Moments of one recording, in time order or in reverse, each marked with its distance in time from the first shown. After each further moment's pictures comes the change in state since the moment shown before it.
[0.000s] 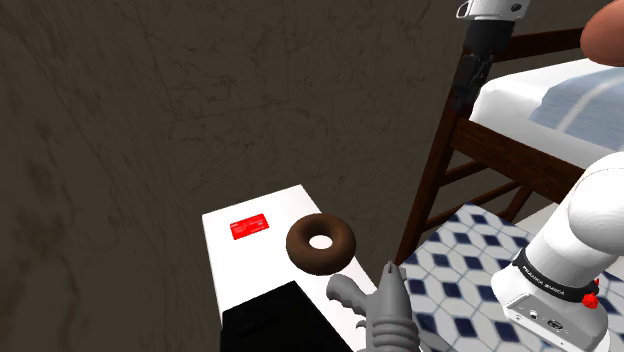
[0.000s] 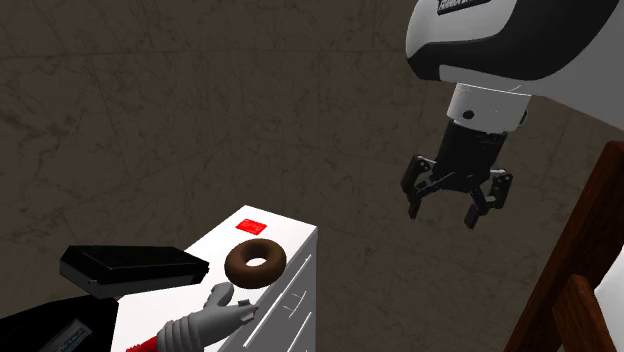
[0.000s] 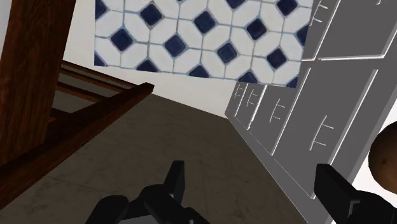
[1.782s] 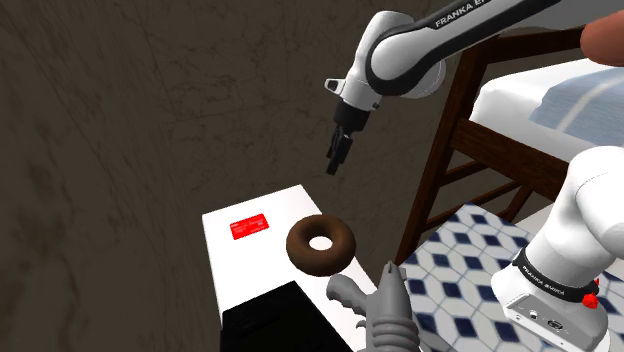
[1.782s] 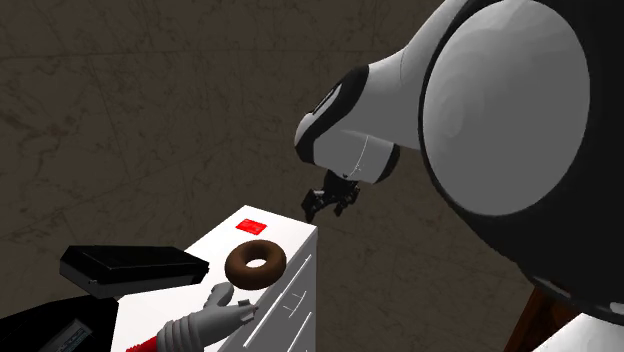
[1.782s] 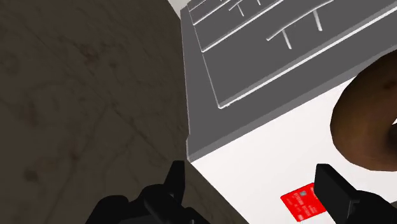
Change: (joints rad) arm 0.363 0.612 0.076 0.014 0.327 0.857 -0.528
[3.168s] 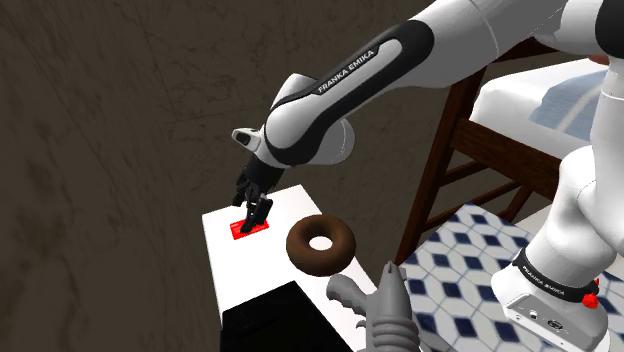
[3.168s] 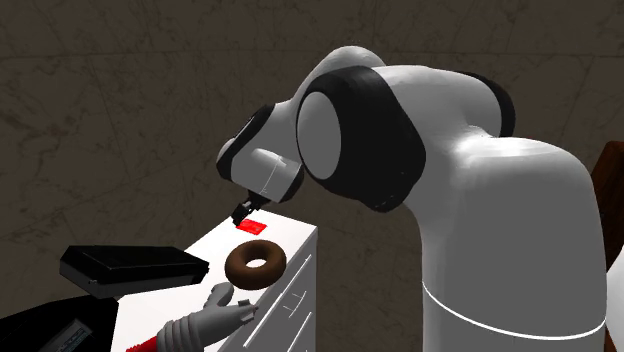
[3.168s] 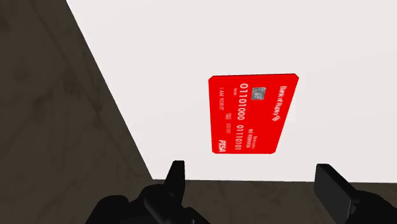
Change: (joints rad) arm 0.161 0.518 0.177 0.400 0.246 0.299 -0.493
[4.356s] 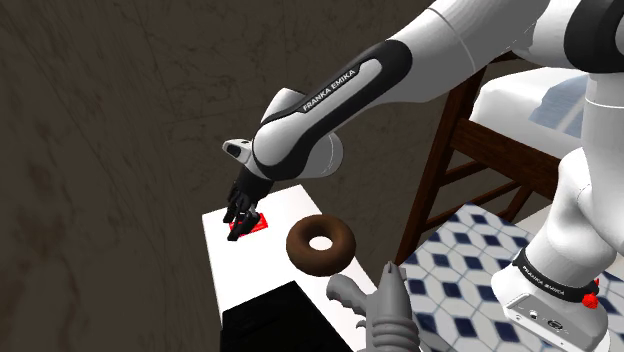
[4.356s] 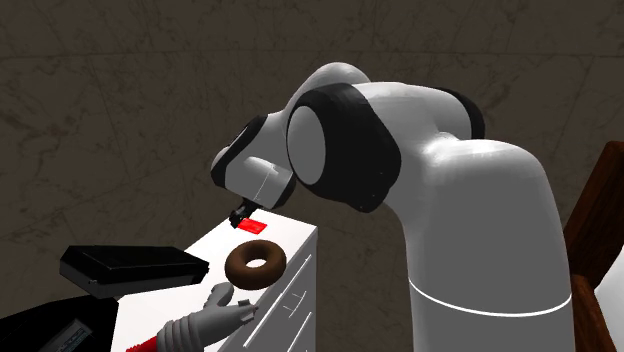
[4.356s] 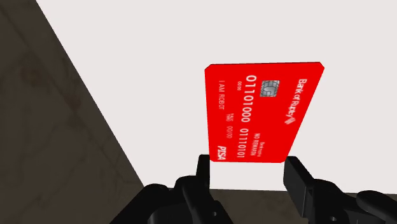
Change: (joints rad) arm 0.019 0.088 0.009 0.065 -0.002 0.042 -0.003
